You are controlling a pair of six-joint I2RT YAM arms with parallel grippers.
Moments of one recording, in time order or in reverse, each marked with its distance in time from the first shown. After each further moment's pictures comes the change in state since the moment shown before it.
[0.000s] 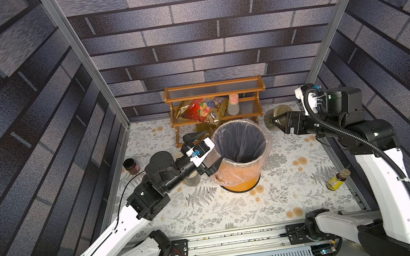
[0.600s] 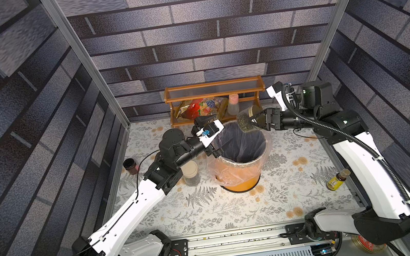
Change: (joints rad) left arm 0.115 0.280 0.165 0.119 0.236 -0.010; right arm 0.134 0.127 -0.008 0.202 -0.275 0.132
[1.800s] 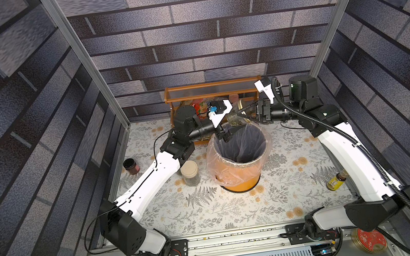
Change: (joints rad) left arm 0.072 0.299 0.259 0.044 0.296 -0.165; right arm 0.008 0.102 -0.001 0.217 -0.177 0.144
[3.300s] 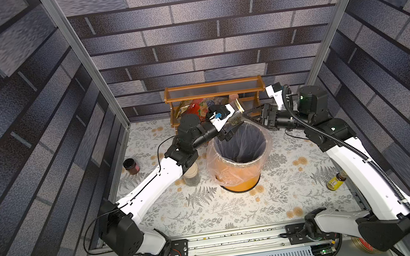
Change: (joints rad) left arm -0.073 -0.036 -0.131 0.142 -0.304 0.114; right arm 0.001 -0.172 -0.224 0.160 0.183 0.168
